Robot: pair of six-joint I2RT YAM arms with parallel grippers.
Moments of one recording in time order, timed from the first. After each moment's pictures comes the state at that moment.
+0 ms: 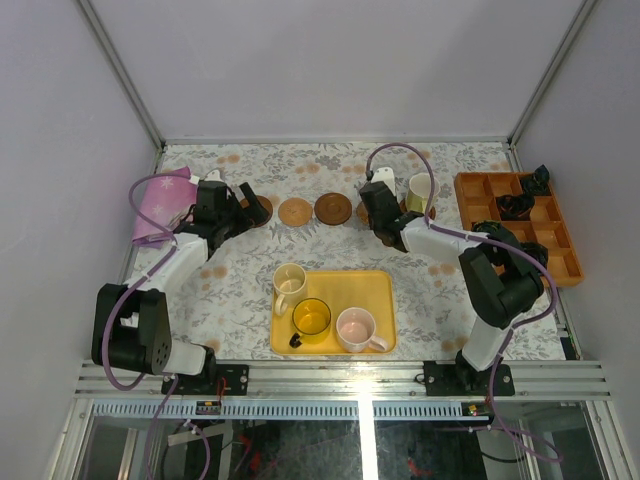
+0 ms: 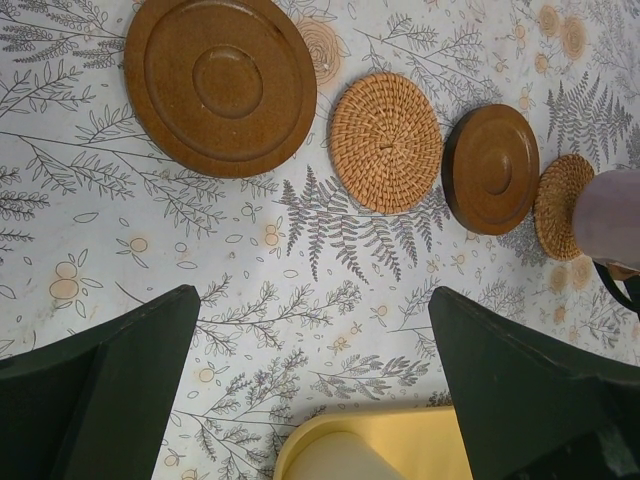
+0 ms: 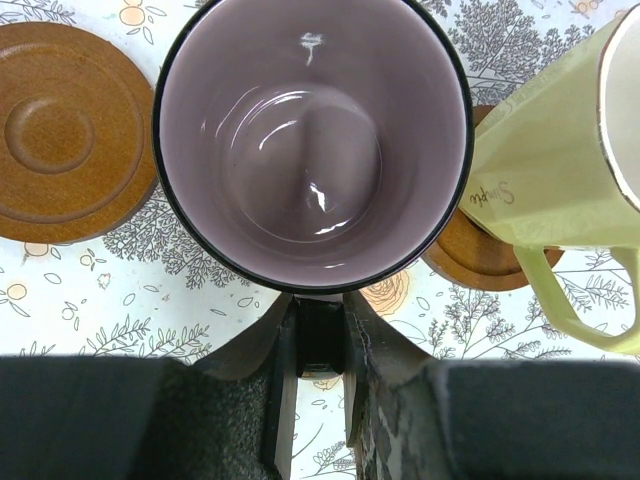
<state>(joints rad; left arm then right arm) -0.14 1.39 0.85 -0.13 0.09 -0.61 0.58 1.76 1.08 -0.05 0.51 0.21</state>
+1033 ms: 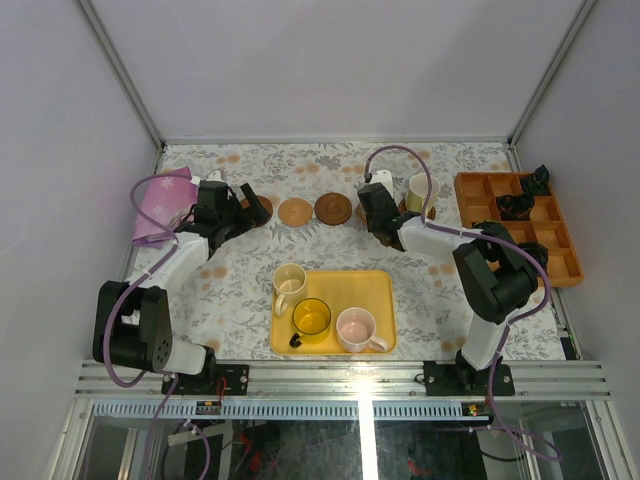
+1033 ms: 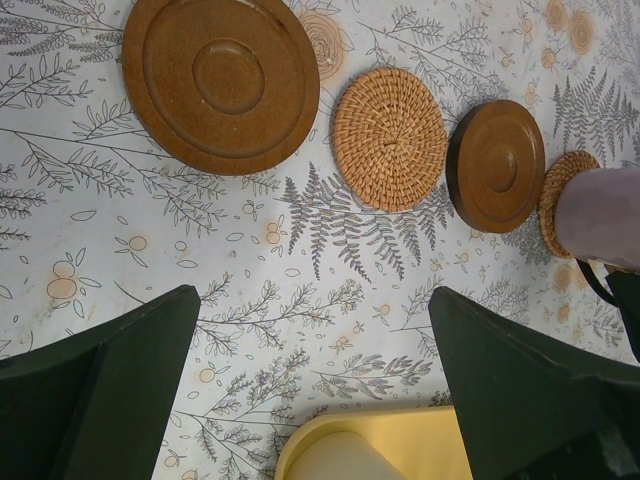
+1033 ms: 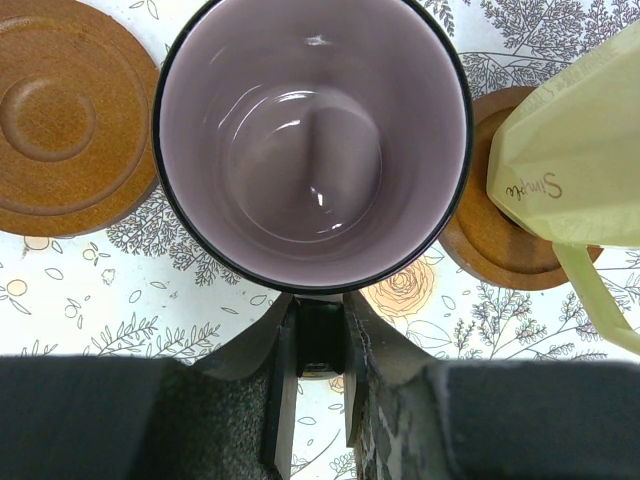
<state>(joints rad) -0.14 1.41 0.86 -0.13 0.10 -0.61 0.58 1.81 1.09 -0.05 0.48 0.25</state>
